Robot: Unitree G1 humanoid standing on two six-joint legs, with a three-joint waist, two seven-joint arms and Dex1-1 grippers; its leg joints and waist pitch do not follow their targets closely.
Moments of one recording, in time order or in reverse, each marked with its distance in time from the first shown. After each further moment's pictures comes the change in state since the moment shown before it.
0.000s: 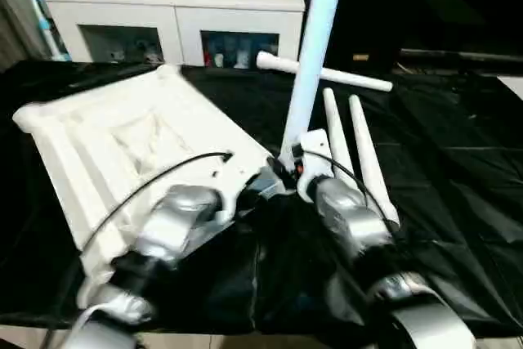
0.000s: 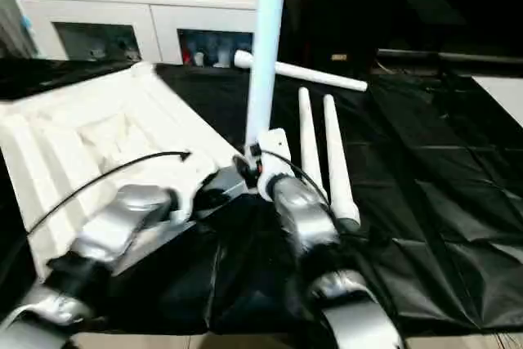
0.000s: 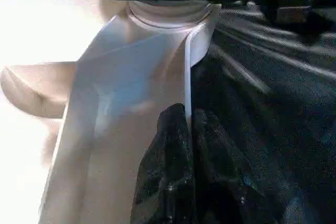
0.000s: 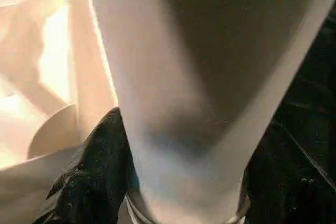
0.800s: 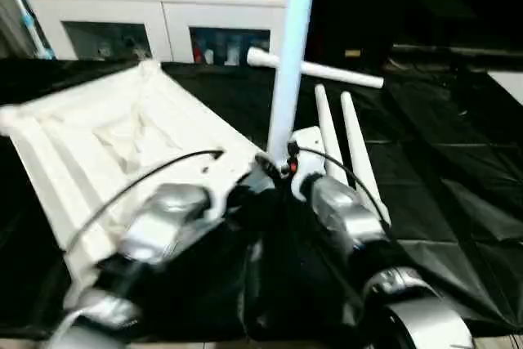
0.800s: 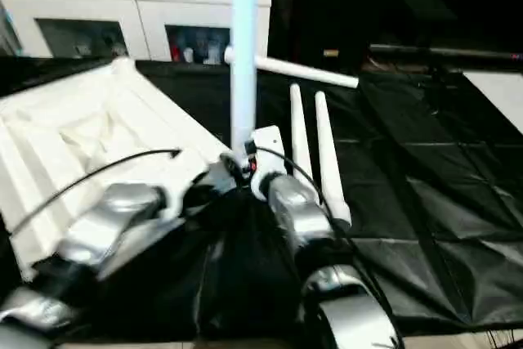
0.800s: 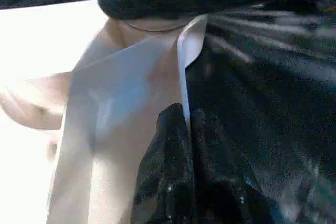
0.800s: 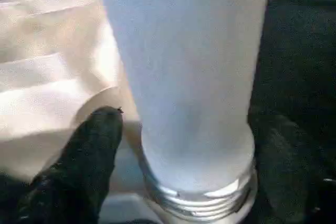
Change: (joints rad) left arm 0.080 0.191 -0.006 -0.120 -0.025 -0.124 -0.179; right arm 0.077 -0.083 0.044 -0.108 0.055 -0.040 0.395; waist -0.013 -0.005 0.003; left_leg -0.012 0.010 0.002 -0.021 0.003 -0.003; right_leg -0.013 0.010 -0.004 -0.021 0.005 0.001
